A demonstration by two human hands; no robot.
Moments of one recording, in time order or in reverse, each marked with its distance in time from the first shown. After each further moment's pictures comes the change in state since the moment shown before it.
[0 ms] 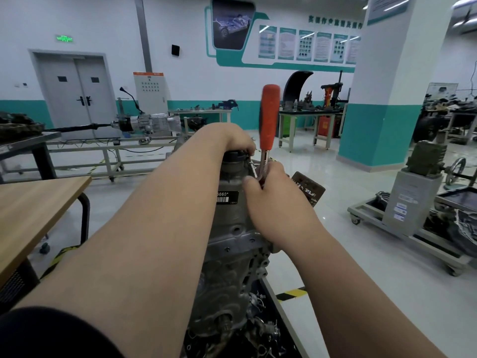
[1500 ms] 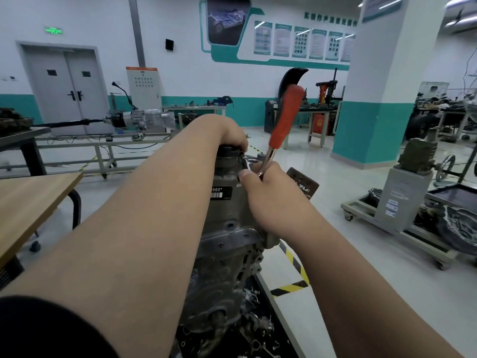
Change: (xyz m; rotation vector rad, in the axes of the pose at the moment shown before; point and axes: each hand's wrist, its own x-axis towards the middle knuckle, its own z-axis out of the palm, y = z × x) left_hand -0.001 0.001 -0.004 0.130 -0.034 -0.051; right_hand 0.003 0.005 -0.005 0.138 -0.102 0.074
